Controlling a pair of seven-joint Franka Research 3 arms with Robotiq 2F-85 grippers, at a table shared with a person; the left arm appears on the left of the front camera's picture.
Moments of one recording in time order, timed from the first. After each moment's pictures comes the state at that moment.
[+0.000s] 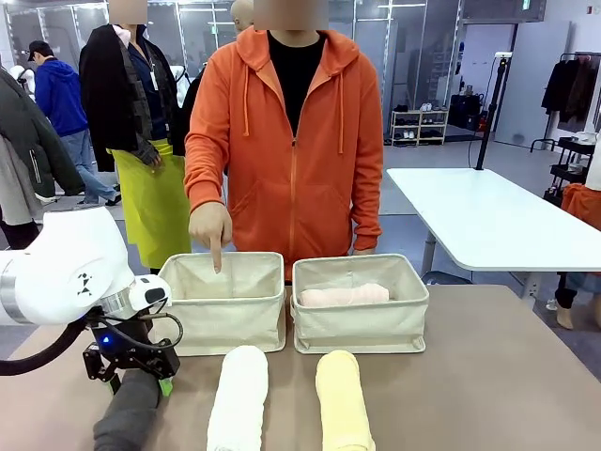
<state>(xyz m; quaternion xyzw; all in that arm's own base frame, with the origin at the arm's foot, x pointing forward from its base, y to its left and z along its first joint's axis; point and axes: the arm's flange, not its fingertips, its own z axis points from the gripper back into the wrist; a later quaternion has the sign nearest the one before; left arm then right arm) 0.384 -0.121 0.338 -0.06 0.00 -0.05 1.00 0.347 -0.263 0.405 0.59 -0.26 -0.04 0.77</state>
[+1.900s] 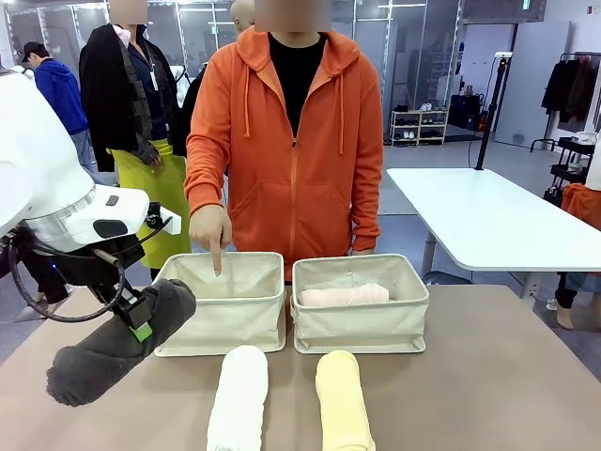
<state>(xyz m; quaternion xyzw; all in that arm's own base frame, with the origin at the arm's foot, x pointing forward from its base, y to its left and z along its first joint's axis) 0.294 -0.153 0.513 -0.02 -0.15 -0.34 0.93 0.347 -0.263 0.405 0.59 -0.26 -0.04 0.77</state>
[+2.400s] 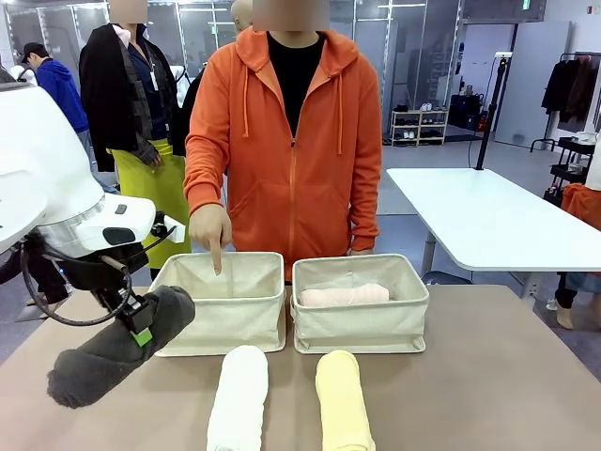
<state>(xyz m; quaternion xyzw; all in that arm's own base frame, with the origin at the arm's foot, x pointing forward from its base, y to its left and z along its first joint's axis) 0.302 -0.157 0.505 0.00 -0.13 -0.35 0.93 0.347 -0.263 0.405 0.59 -0.26 -0.04 0.77</state>
